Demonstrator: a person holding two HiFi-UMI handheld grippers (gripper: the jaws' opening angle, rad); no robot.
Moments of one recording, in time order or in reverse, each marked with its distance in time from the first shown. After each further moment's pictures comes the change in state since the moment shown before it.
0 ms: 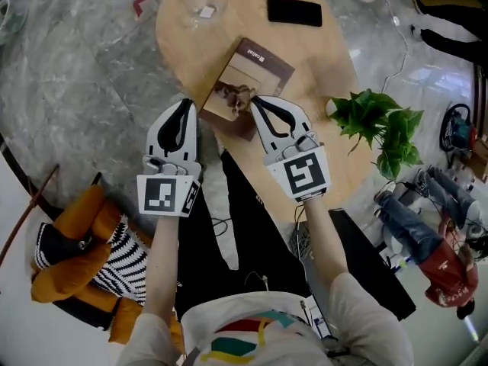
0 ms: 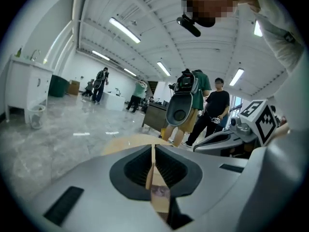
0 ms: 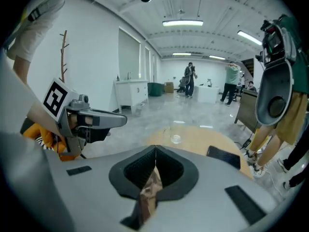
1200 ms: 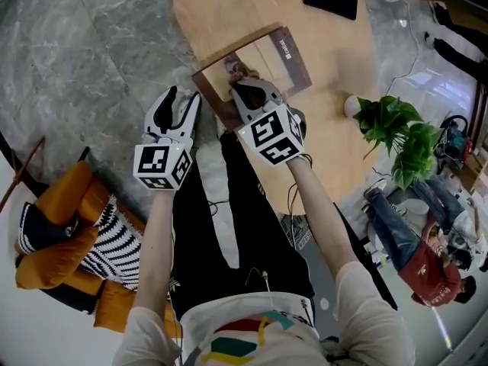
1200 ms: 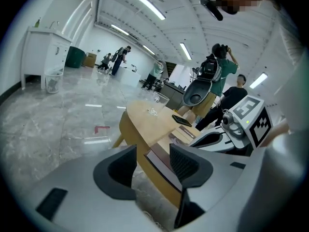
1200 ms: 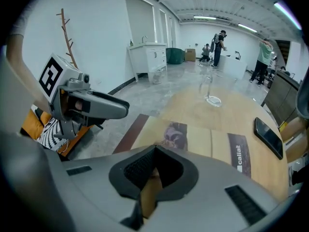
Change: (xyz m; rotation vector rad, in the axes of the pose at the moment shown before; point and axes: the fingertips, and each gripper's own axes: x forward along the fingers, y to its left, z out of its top) left arm -0.015 0.064 -0.137 -0.216 0.234 0.075; right arm 0.102 0.069 -0.117 -0.101 0.390 0.225
